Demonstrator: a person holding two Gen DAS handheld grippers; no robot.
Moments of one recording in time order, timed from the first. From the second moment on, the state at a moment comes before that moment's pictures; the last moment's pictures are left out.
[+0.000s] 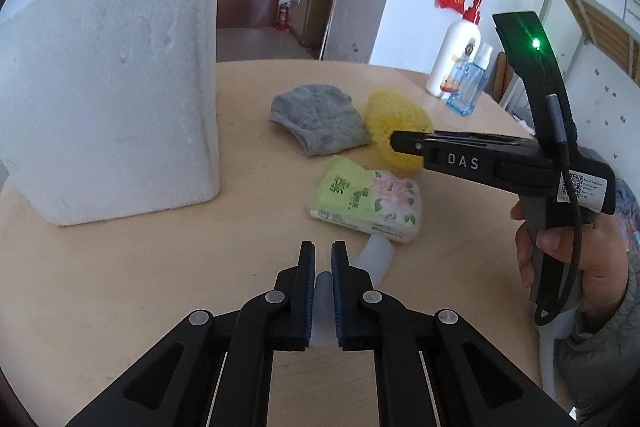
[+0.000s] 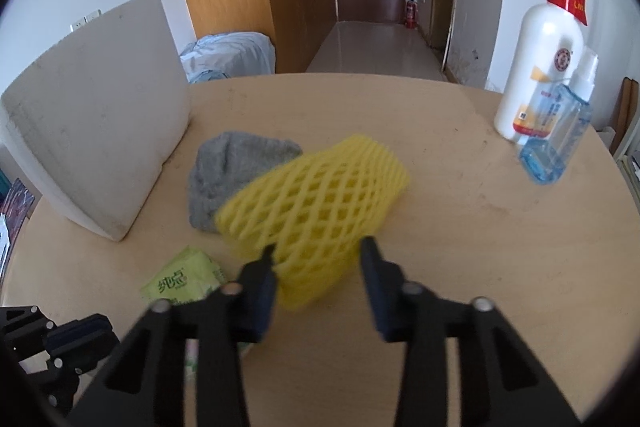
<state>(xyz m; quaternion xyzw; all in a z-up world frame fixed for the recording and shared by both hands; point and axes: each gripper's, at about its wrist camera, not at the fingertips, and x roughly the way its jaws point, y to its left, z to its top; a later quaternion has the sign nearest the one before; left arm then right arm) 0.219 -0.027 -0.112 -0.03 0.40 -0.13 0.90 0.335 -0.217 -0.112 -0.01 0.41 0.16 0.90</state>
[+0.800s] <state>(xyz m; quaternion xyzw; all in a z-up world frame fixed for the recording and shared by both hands) 0.202 -0.014 -0.097 -0.04 0.39 -0.14 0.91 0.327 -0.222 -0.095 0.02 0.37 0.17 0.91</state>
